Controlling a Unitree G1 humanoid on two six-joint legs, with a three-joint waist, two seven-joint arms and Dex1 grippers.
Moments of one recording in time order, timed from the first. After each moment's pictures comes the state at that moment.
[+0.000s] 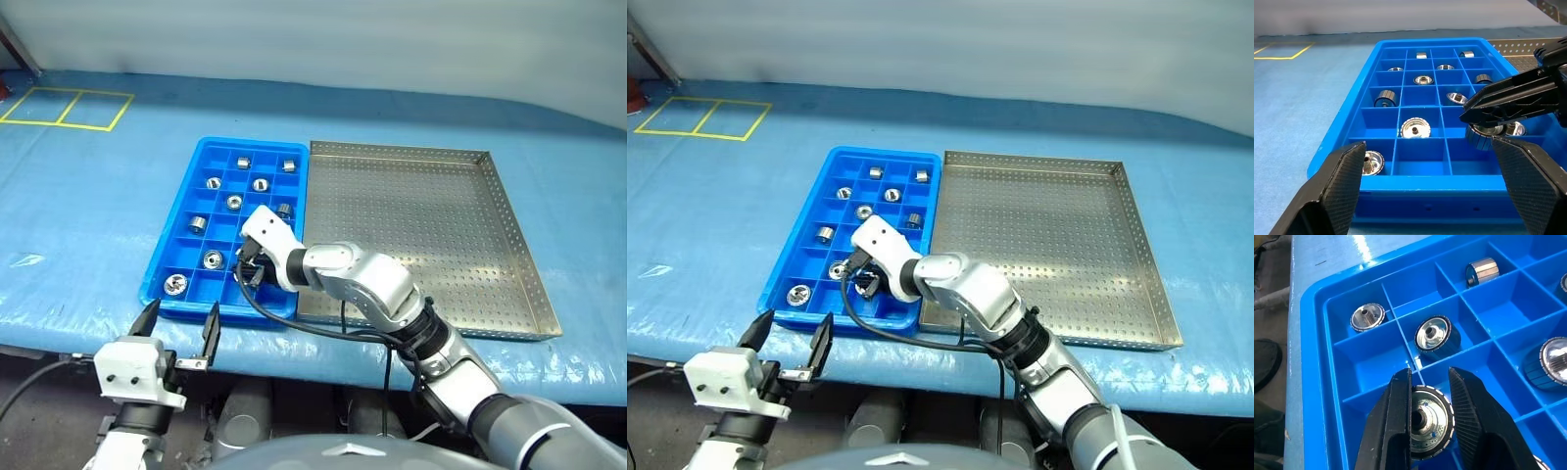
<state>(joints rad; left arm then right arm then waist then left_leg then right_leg) 0.88 0.12 0.00 -0.87 -0.14 0.05 -0.17 -0.62 -0.08 0.53 -0.17 0.36 1.01 0.39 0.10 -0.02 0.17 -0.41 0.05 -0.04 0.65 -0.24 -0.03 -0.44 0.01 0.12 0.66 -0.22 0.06</state>
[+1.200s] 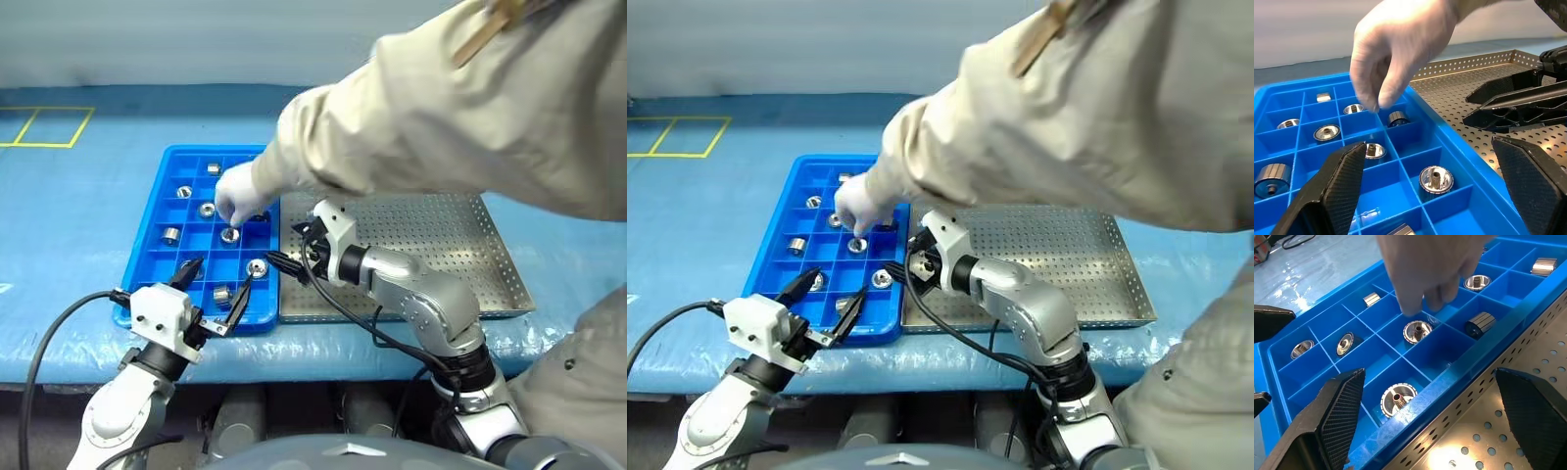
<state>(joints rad) 0.53 0.30 0.03 -0.82 -0.28 0.26 -0.31 -0.39 -0.15 0.26 -0.43 0.41 1.01 0.37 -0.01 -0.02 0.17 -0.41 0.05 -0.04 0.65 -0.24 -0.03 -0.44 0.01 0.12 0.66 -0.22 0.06</state>
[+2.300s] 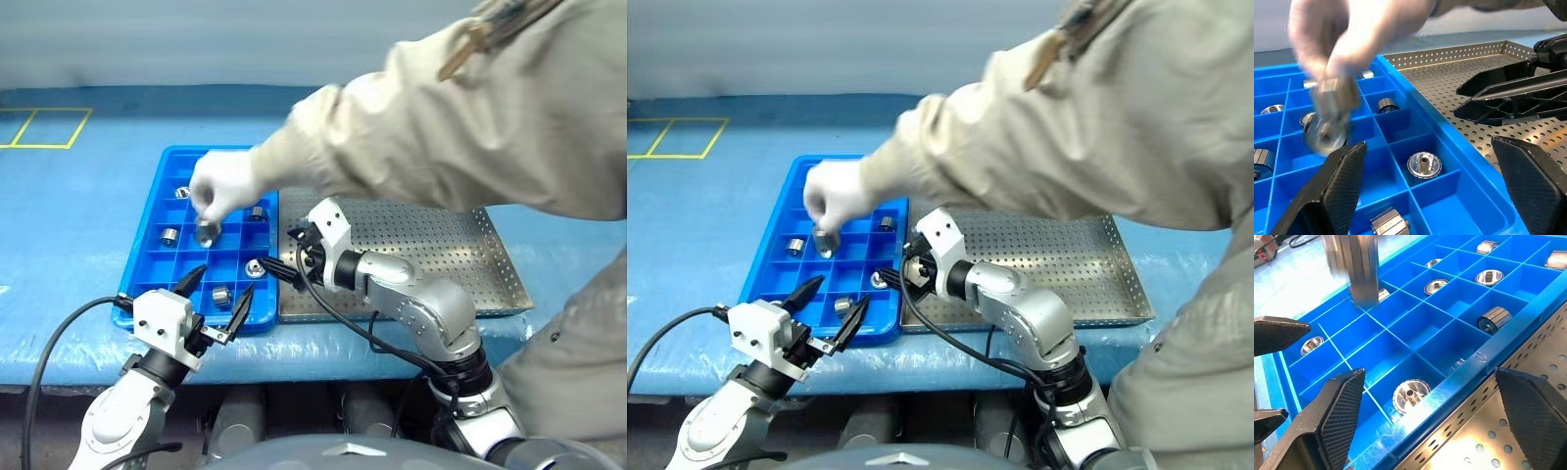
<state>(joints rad) 0.57 0.30 0.03 -0.82 -0.29 0.27 -0.33 -0.38 -0.14 0.28 -0.43 0.42 1.01 0.36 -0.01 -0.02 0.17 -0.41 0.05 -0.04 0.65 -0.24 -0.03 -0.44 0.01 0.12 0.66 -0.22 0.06</state>
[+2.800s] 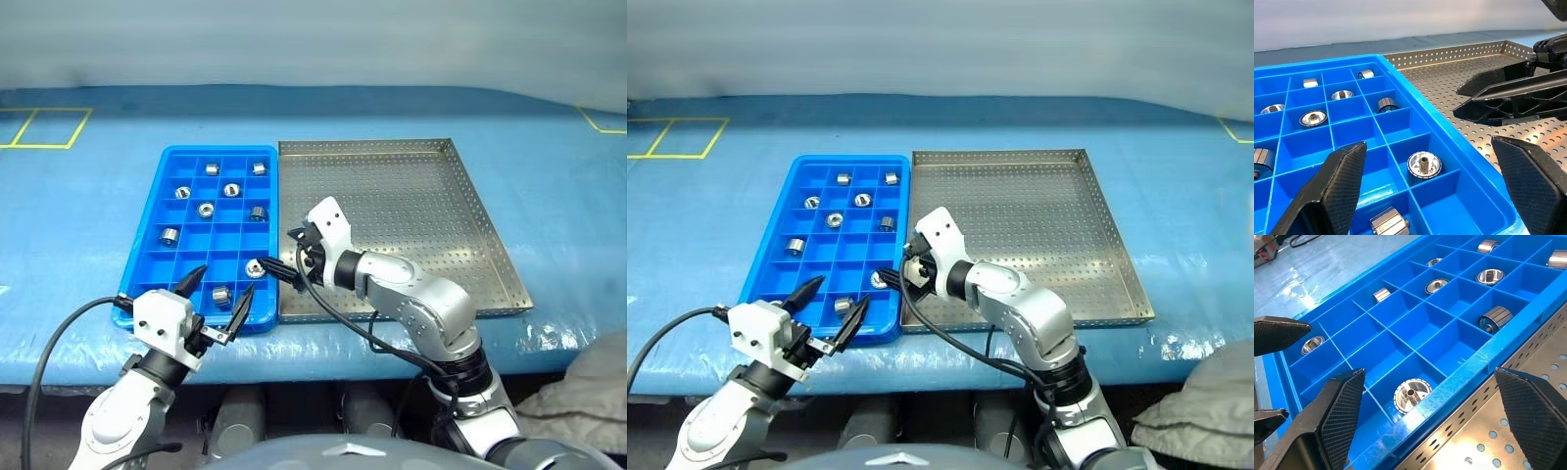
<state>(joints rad) 0.57 0.30 0.03 -0.82 -0.29 0.27 -0.33 -0.38 -0.14 0.29 -0.43 0.42 1.01 0.36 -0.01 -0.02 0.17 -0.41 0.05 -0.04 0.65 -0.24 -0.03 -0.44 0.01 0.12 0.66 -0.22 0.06</state>
